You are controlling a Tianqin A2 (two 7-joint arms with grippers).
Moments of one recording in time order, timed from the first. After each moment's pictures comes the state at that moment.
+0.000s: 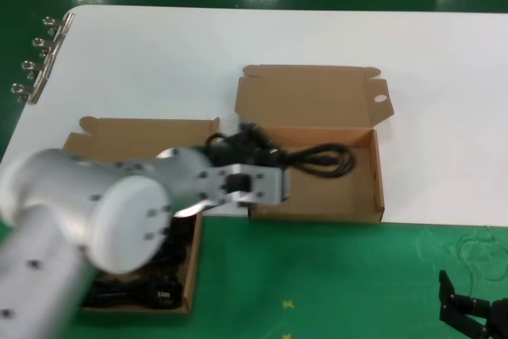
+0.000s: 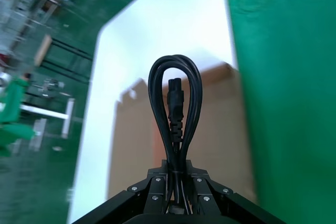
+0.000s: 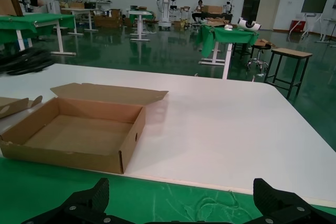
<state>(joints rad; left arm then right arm) -1.01 -0.32 2.15 -1.39 -0.73 0.91 -0.17 0.00 0.30 -1.60 1.60 1.80 0.00 0.00</state>
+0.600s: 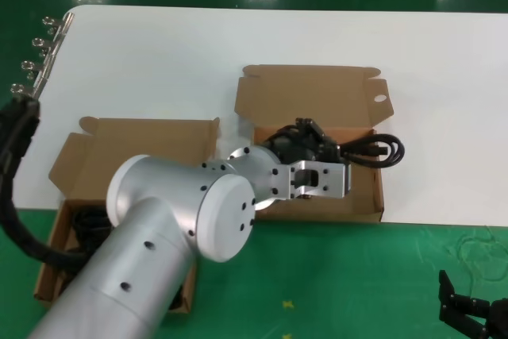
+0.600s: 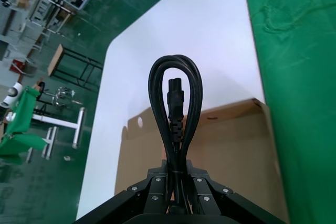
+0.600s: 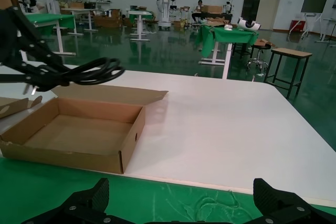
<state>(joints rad) -1.07 -0.05 2.14 -1.07 -0.59 0.71 -0.11 0.00 0.30 -1.60 1.60 1.80 0.00 0.00</state>
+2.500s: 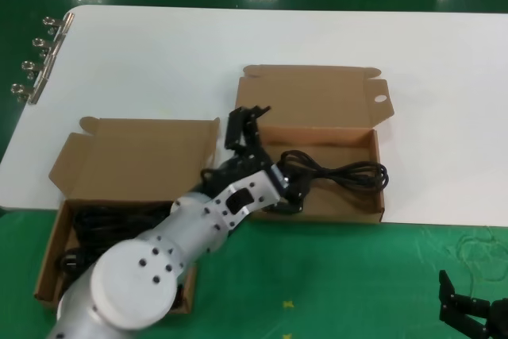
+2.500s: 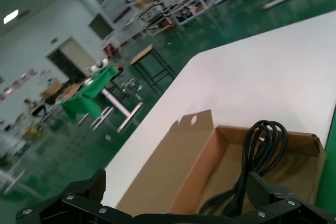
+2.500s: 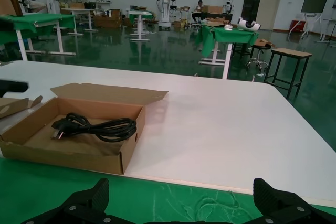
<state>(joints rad) -0.81 -0.12 1.95 -1.12 -1.19 0.37 0.19 0.00 0.30 -1.60 1.60 1.80 0.00 0.00</state>
